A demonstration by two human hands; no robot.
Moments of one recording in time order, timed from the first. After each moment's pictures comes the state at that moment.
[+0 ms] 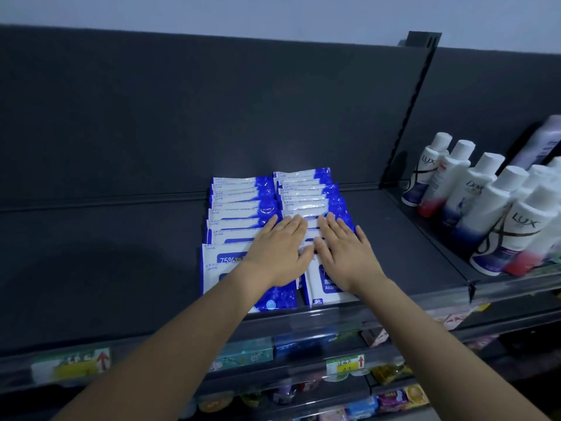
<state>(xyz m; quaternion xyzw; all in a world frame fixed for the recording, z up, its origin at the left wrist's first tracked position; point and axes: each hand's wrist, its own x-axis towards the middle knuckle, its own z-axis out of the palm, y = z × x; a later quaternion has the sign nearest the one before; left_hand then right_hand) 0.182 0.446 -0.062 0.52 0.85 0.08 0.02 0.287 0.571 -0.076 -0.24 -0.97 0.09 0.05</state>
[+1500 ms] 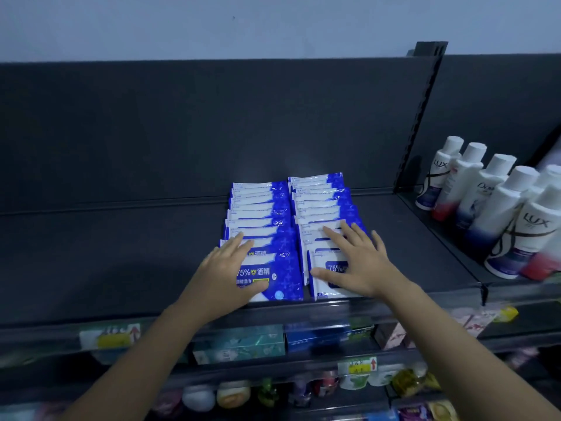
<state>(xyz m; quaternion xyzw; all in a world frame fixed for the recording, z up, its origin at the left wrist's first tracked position) 0.198 0.331 -0.061 0.38 0.90 0.18 0.04 0.318 0.571 -0.065 -0.17 -0.98 0.12 0.03</state>
